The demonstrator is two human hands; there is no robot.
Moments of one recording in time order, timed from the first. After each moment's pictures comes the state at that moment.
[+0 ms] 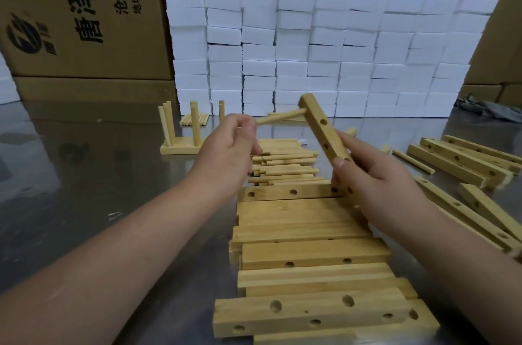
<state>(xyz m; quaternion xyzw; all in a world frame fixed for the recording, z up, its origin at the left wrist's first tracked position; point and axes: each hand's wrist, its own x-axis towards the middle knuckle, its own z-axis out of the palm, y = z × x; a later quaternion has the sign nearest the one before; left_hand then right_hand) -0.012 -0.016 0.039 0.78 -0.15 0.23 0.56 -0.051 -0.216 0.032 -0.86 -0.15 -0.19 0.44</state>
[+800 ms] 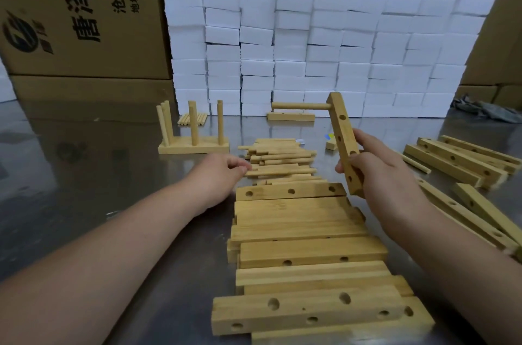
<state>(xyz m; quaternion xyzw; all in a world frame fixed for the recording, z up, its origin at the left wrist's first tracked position) 0.016 0.004 0.013 0.91 -0.05 0.09 0.41 -0.045 -0.216 0.034 -0.81 -0.06 -0.17 0.57</state>
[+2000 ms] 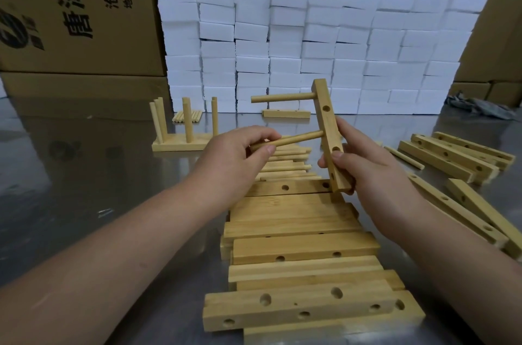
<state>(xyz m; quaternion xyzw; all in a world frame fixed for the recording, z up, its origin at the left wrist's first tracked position) -0.026 -0.024 0.040 0.85 -0.22 0.21 0.44 -0.049 -0.214 0.036 -0.80 -0.14 -0.16 0.57</state>
